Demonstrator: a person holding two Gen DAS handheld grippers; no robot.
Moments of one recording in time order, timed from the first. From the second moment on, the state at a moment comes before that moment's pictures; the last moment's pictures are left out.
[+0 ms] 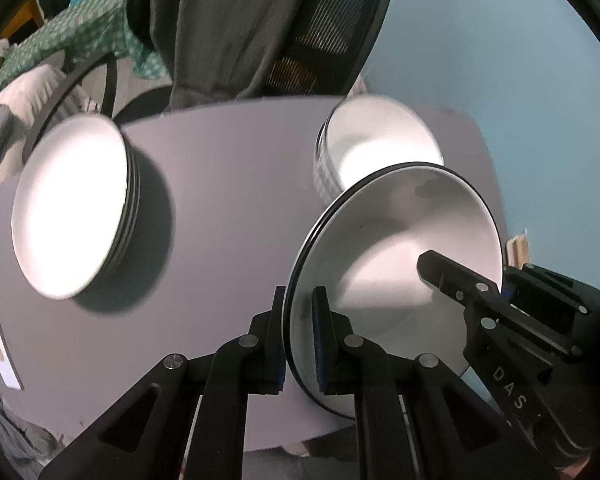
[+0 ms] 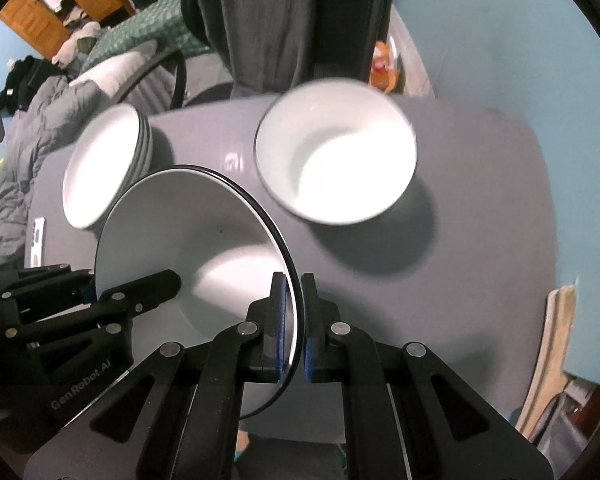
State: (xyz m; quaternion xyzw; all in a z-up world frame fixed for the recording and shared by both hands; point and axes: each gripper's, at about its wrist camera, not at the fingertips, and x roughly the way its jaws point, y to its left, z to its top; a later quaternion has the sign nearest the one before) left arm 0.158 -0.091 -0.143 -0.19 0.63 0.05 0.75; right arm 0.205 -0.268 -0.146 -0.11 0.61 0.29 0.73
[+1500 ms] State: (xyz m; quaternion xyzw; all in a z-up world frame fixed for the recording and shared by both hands) left arm 0.271 -0.116 -0.178 -0.08 0.66 0.05 0.75; right arm 0.304 -0.283 -0.178 -0.09 0.66 0.24 0.71
